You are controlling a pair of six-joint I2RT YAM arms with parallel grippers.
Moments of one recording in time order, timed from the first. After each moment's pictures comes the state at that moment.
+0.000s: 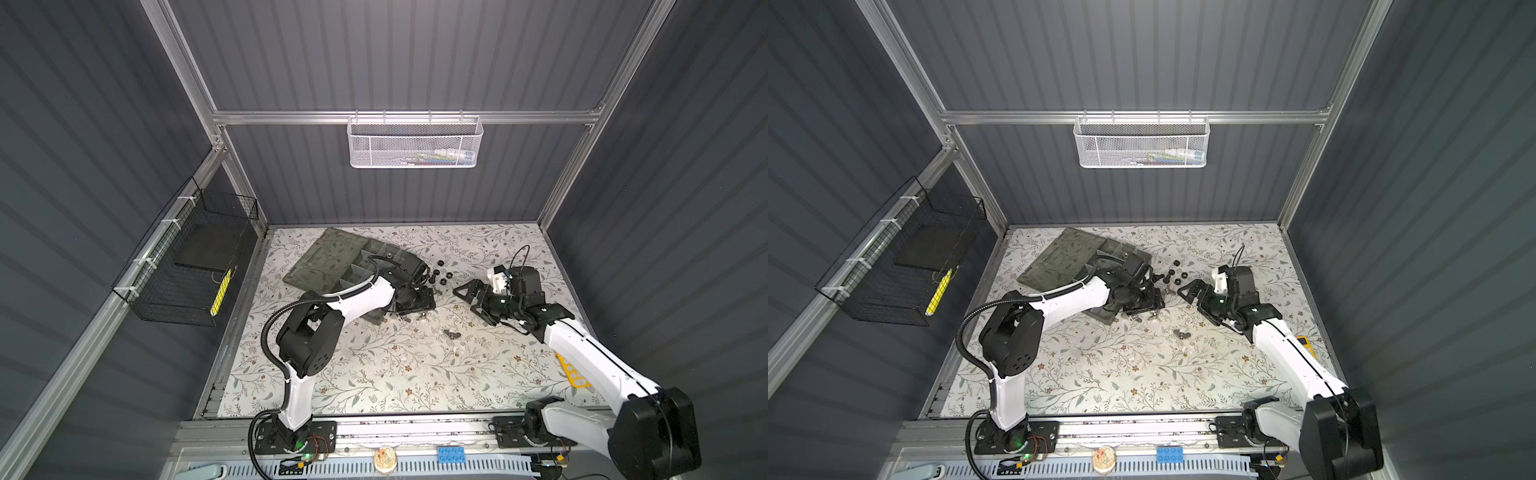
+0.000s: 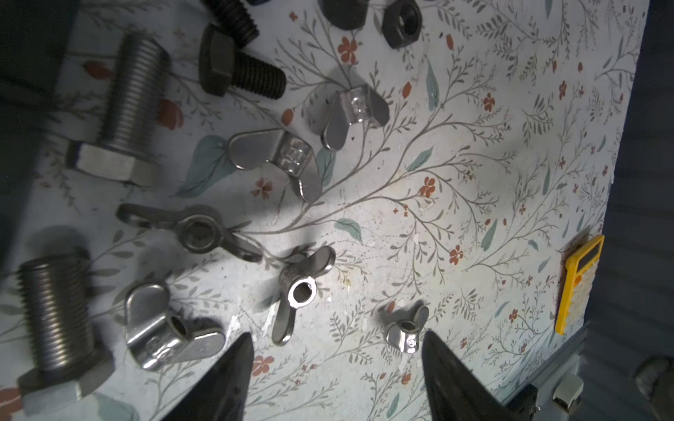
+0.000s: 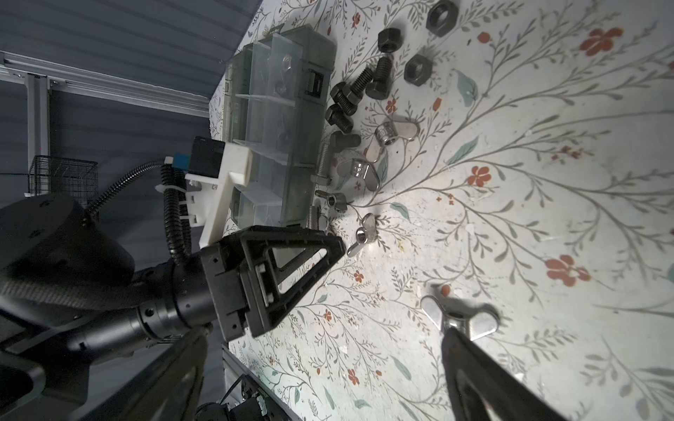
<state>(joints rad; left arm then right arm) -0.76 1.98 1.47 -0.56 0.23 -0.73 0.22 1.14 0.75 -0.34 -0.52 0.80</state>
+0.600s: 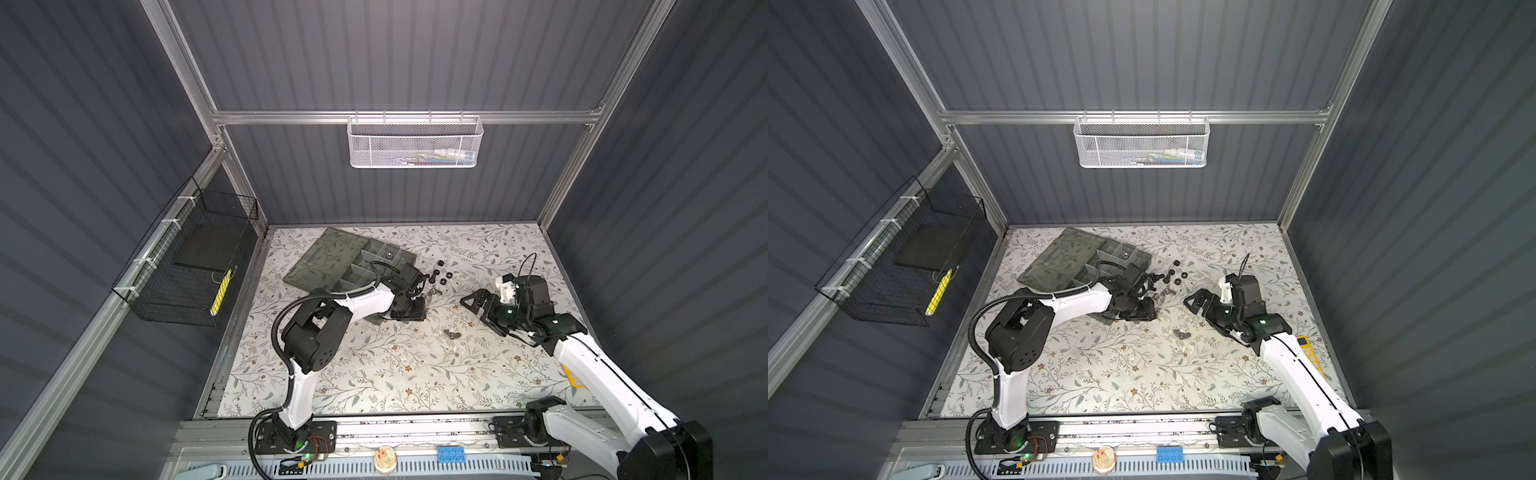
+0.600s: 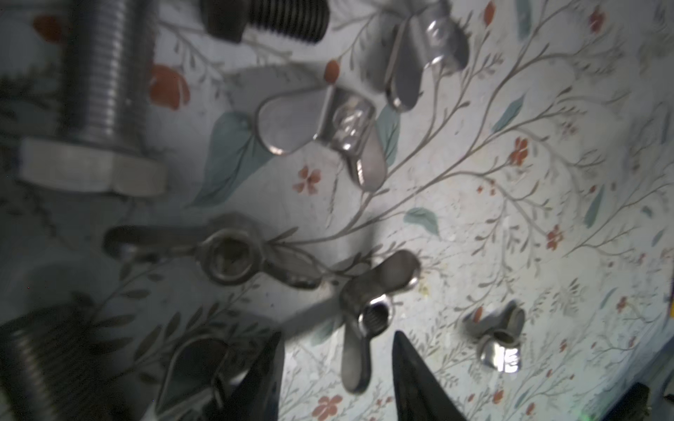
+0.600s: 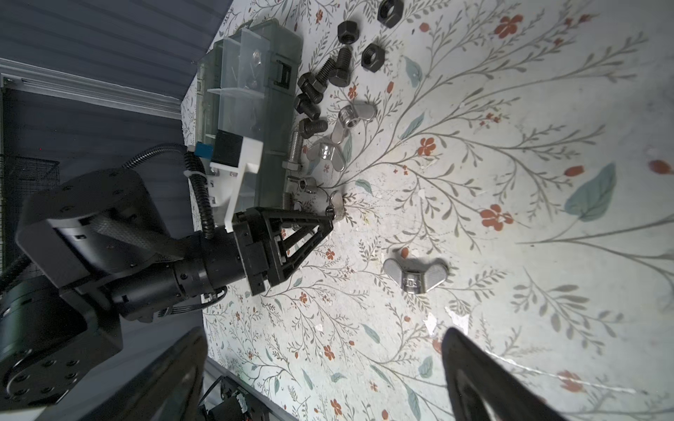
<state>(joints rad) -0.76 2.03 1.38 -0.46 0.23 -0.55 0.23 1.00 0.71 -0.49 -0.42 0.78</state>
